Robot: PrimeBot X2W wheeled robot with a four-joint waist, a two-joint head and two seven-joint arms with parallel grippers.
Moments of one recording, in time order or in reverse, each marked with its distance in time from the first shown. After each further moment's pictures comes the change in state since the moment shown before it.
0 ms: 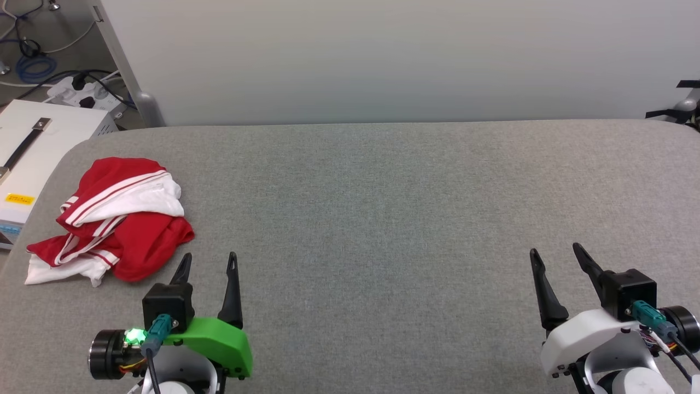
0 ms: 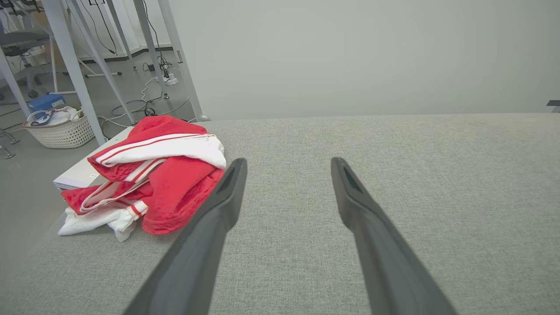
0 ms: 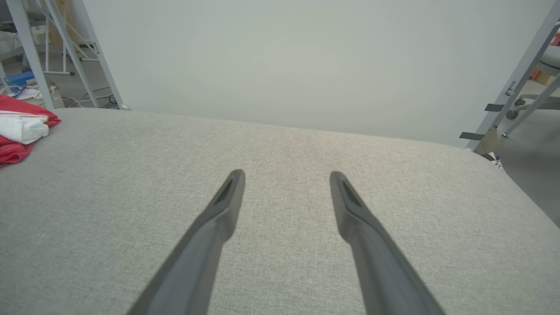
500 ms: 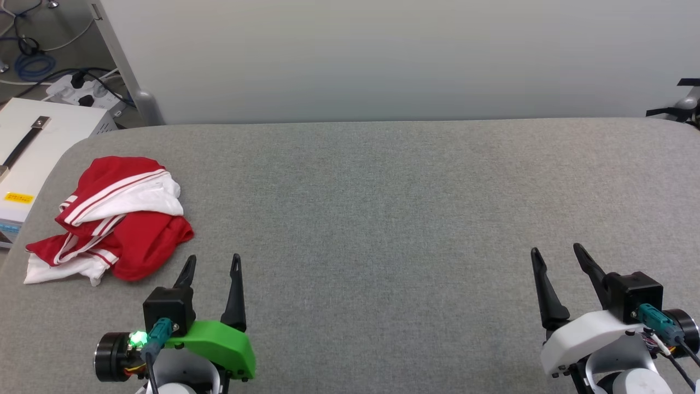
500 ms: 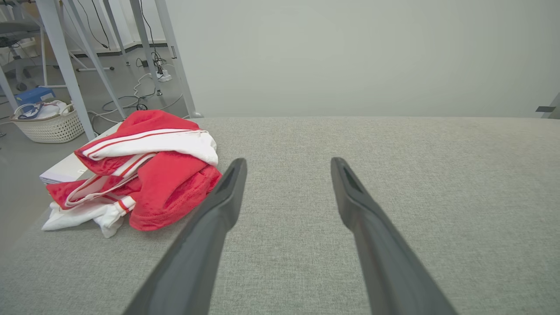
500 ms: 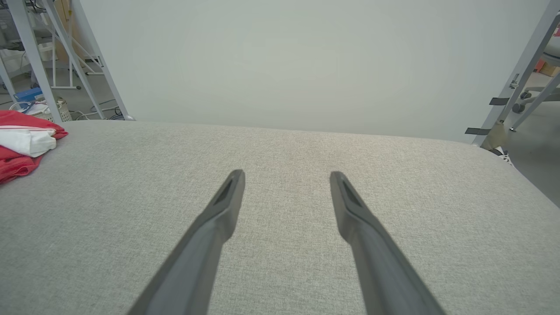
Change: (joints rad) left arm 0.000 0.000 -0.011 0.023 -0.036 -0.001 -0.032; right arm 0.000 0.000 -0.001 0.017 0.045 0.000 -0.034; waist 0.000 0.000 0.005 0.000
